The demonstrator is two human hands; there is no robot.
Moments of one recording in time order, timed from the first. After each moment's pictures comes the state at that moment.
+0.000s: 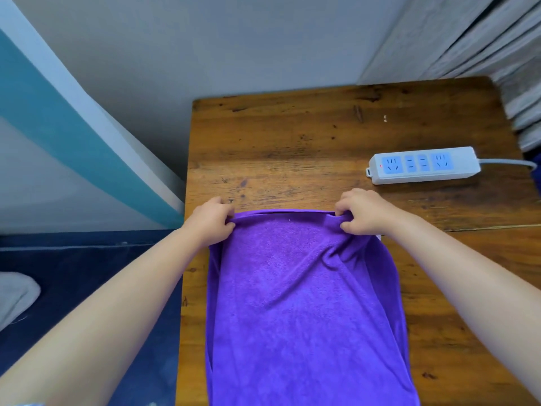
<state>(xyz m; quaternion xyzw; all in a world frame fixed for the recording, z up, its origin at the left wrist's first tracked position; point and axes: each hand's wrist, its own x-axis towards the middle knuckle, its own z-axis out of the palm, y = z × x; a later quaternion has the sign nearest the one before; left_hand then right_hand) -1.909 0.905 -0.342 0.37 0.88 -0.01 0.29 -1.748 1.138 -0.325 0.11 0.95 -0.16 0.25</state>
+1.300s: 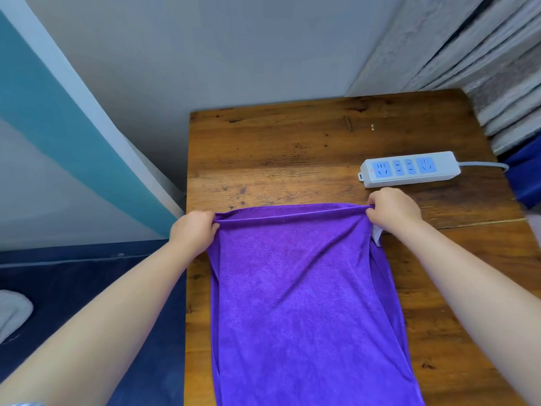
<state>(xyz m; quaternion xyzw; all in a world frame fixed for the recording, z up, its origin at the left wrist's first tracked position) -1.919 0.880 -0.347 0.31 0.93 -0.01 0.21 -1.727 1.148 -0.317 0.41 0.89 -0.09 0.18</state>
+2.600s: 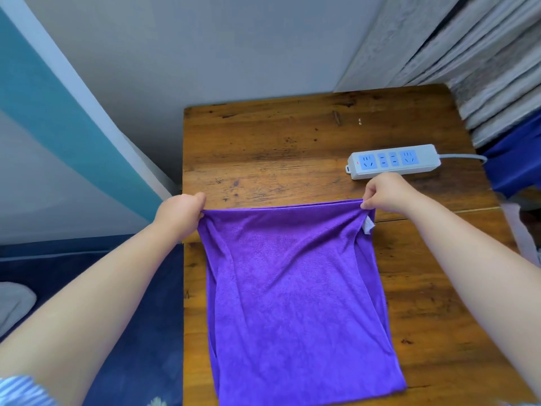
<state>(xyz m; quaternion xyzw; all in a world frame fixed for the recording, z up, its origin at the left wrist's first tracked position) -1.925 0.877 -0.313 0.38 0.90 -0.09 0.20 -1.719 1.161 -0.281 0.40 0.86 -0.24 0.22</state>
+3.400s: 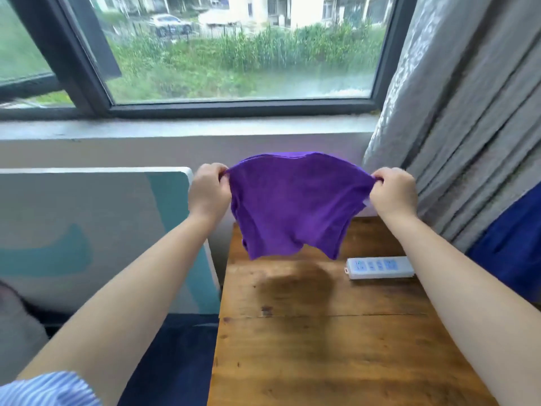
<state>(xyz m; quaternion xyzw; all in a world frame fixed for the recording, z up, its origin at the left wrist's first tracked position) -1.916 0.905 -0.053 0.26 0.89 0.36 -0.10 -1.748 1.140 -0.056 0.37 0.88 -0.15 -0.28</state>
